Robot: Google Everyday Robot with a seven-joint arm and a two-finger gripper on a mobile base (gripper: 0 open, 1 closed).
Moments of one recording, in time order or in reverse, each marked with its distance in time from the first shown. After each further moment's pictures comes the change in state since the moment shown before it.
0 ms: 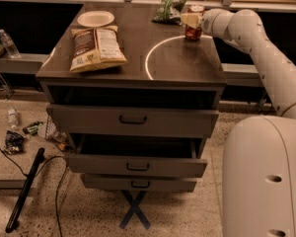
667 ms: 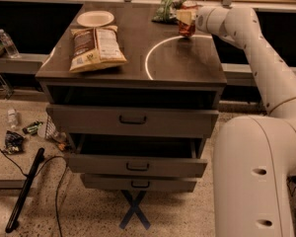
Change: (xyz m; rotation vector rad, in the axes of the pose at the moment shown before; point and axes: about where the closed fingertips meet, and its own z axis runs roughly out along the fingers) arm -0.010 0.026 0.016 -0.089 -0.009 0.001
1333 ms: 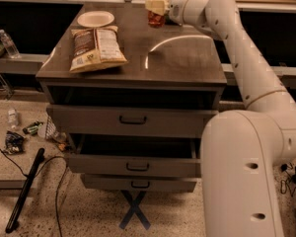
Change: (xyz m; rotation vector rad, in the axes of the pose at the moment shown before) arm -0.044 0.123 0.033 -0.278 -0.077 0.009
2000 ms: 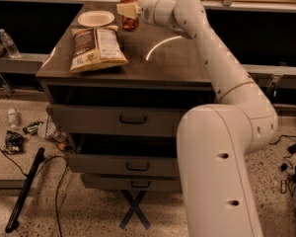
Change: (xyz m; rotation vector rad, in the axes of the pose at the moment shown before) arm 0.021 0.063 0.073 -0.086 0.037 -0.021
